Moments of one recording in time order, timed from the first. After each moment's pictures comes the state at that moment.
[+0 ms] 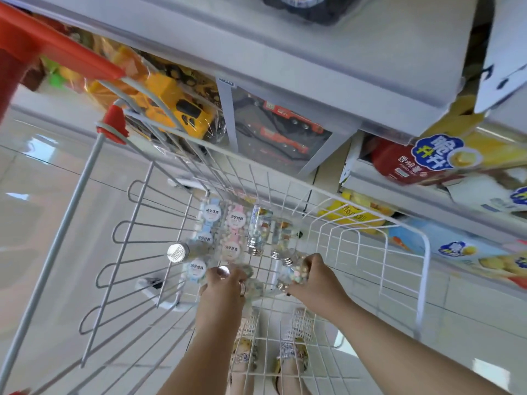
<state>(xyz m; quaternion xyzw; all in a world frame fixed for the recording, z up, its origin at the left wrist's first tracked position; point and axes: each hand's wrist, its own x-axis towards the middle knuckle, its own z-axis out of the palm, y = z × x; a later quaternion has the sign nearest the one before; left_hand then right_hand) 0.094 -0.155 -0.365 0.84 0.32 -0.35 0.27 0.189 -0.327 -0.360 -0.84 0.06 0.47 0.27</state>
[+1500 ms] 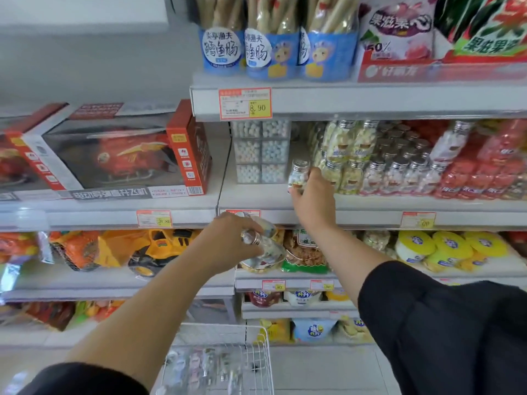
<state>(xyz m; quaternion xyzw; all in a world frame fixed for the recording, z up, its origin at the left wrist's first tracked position) 0.268 -0.283 0.229 0.96 -0.09 -0.08 0.26 0.360 -0.471 0.191 -0.91 0.05 -0.22 0.34</state>
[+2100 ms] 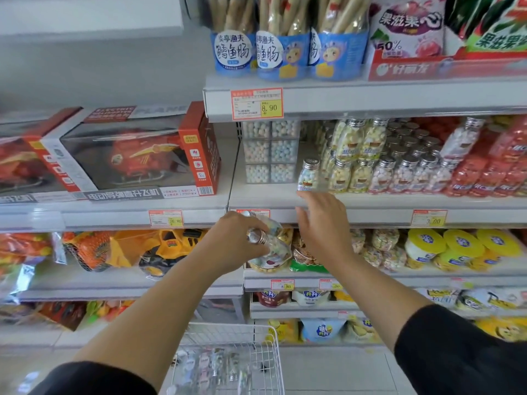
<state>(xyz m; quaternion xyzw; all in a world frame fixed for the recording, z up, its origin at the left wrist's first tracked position) 0.260 -0.275 0.234 0.96 -0.10 -0.06 0.25 0.305 -0.478 0.174 -0.93 -0.12 -0.24 0.23</state>
